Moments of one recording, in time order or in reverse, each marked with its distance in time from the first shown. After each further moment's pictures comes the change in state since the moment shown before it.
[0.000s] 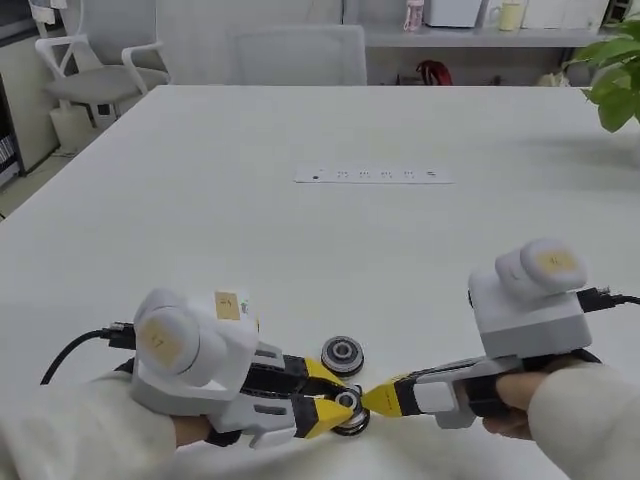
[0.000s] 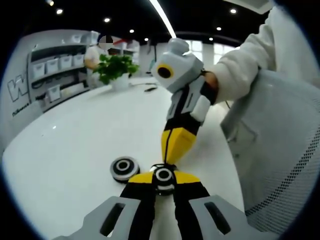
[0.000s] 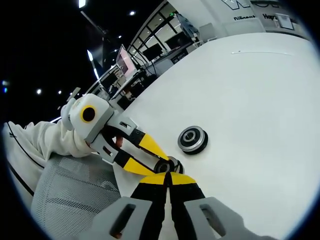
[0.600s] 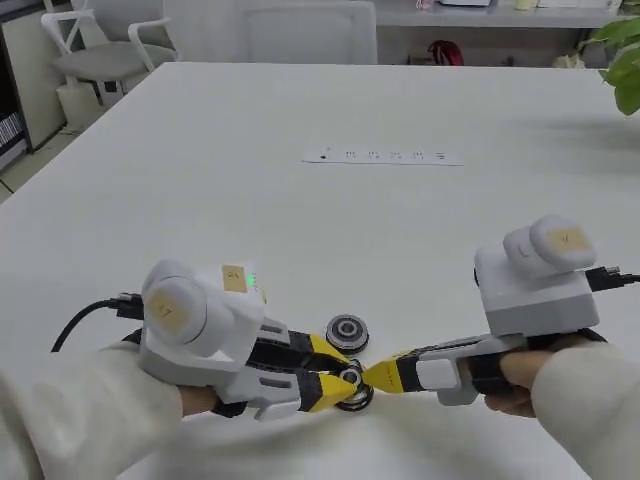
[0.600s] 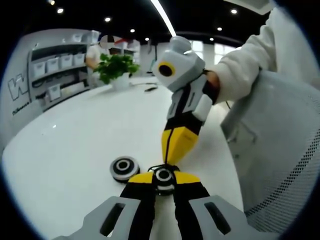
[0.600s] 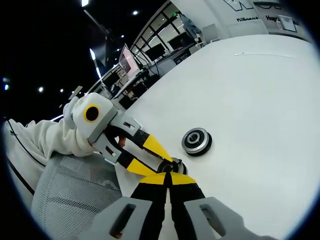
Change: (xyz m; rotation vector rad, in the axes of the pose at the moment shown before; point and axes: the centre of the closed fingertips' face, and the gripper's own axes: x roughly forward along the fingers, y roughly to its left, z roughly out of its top) left arm 0.000 0.000 0.000 -0.011 0.002 -0.001; right arm 0.001 0.005 0.001 -0.019 -0.002 0.015
